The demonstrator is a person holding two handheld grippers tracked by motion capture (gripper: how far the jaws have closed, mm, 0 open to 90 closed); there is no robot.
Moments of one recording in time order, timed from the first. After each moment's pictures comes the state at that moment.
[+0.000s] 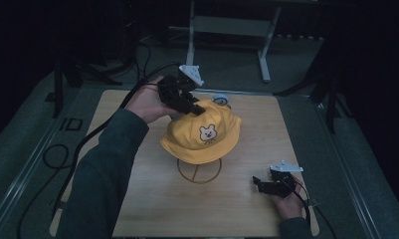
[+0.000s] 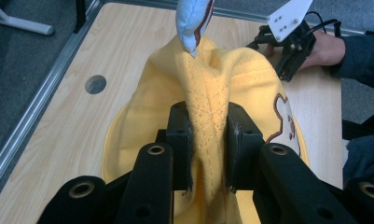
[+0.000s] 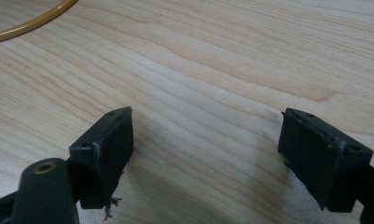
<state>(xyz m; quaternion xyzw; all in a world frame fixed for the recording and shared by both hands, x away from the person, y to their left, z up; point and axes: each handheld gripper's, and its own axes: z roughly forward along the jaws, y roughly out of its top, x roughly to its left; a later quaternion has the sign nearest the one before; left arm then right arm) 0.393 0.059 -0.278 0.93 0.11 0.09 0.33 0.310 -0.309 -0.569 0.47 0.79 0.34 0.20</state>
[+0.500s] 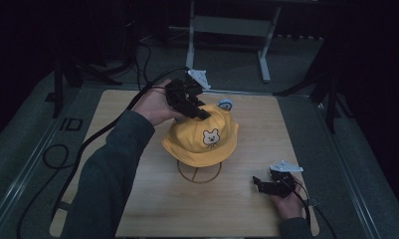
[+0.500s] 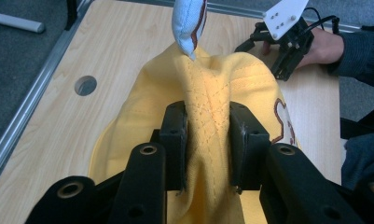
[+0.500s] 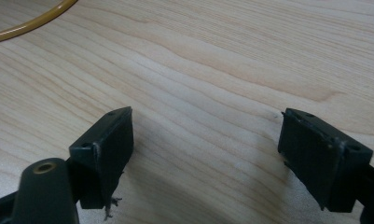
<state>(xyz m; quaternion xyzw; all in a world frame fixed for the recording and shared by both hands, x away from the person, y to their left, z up) 0.394 0.045 -0.288 0.94 0.11 0.08 0.33 0.310 -0.309 -0.569 0.47 0.79 0.34 0.20</state>
